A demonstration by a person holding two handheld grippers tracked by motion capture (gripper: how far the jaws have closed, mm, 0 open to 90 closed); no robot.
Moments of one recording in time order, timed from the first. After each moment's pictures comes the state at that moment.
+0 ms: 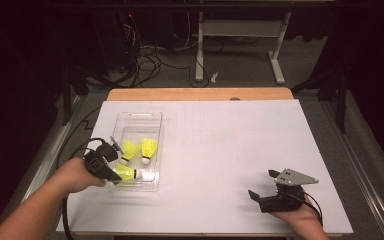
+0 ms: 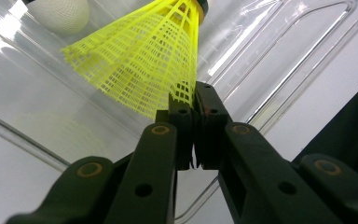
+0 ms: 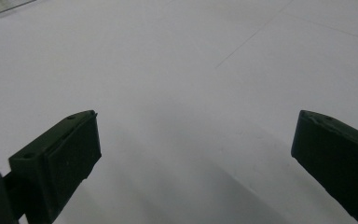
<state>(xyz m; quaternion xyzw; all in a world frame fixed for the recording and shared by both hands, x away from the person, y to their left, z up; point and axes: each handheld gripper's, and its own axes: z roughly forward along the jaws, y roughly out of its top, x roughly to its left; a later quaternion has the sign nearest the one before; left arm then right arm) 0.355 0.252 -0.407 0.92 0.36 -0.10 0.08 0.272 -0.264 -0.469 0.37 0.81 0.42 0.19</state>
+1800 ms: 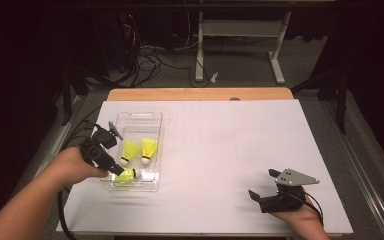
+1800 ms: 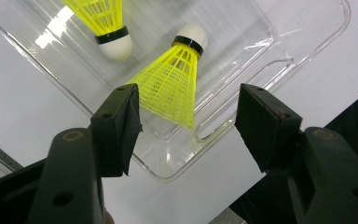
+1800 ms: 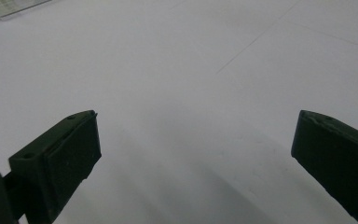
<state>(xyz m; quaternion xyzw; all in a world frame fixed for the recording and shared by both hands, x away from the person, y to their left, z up) 0.354 0.235 -0.352 0.91 0.41 -0.04 0.07 0.270 -0.263 -0.466 0.36 0.81 0.42 0.19</state>
